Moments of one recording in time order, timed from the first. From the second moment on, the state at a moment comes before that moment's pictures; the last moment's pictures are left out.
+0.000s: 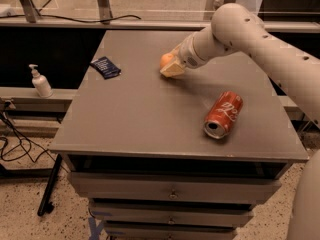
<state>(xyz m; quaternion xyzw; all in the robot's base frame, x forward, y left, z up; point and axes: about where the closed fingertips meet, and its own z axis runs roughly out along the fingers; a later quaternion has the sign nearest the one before) 0.740 -0.041 0.839 -0.56 0.72 0.09 0.40</state>
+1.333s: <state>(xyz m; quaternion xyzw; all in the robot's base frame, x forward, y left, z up) 0.698 0.019 0.857 -0.62 0.65 0.11 0.42</state>
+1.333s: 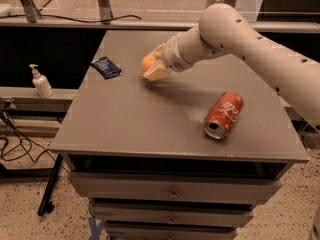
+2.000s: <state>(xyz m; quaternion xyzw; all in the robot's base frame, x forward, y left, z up) 0.689 0.047 0.829 -0.64 0.65 0.13 0.40</state>
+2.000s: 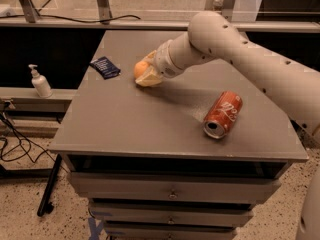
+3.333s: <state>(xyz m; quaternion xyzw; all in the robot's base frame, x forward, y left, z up) 0.633 0.113 0.841 -0.66 0.60 0.21 0.40</state>
